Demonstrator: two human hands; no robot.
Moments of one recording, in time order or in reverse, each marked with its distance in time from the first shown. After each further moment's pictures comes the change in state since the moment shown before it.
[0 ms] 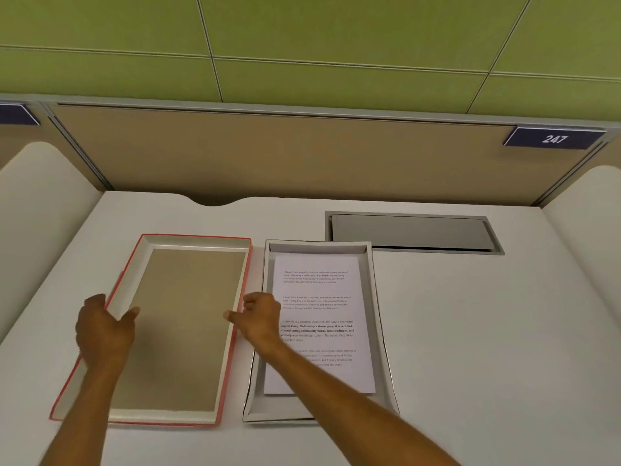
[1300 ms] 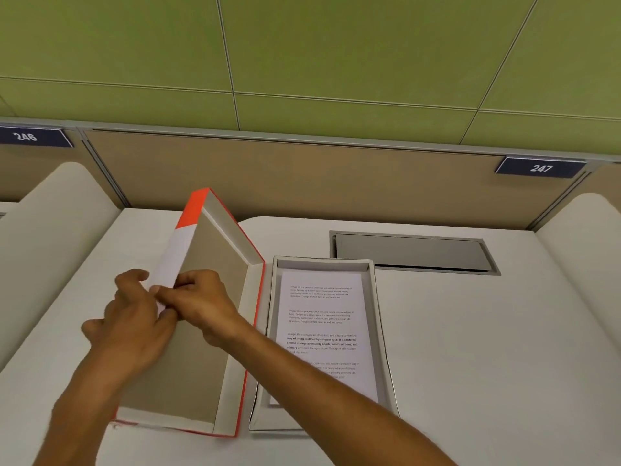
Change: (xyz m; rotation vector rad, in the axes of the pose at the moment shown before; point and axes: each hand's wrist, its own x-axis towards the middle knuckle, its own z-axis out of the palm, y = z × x) left_hand -0.087 0.099 -0.113 0.102 -0.257 0.256; right_hand -0.074 -0.122 0.034 0.297 -0.416 -0.180
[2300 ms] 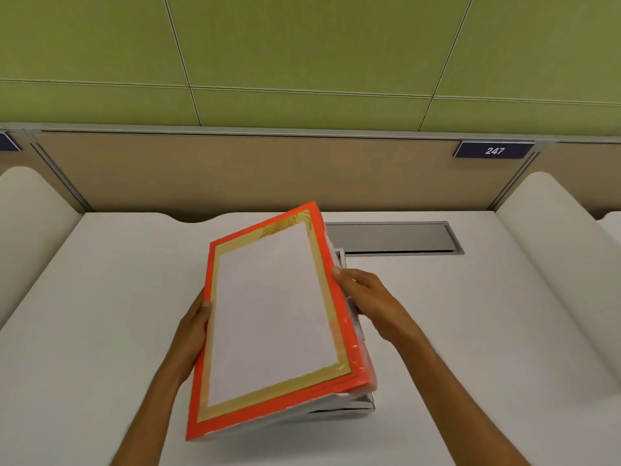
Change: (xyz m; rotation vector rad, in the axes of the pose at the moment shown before) left_hand 0.031 -0.017 0.161 -0.830 -0.413 -0.026; right_hand -0.129 0.002 -0.262 -0.259 0.311 0.044
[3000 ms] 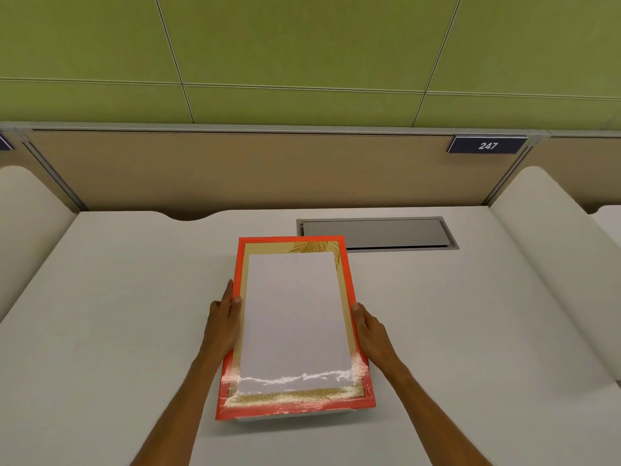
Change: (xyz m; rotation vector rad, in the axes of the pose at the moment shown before) left_hand 0.029 -0.019 0.065 0.537 0.108 0.131; right_hand 0.024 0.151 -0.006 -0.215 0.241 0.018
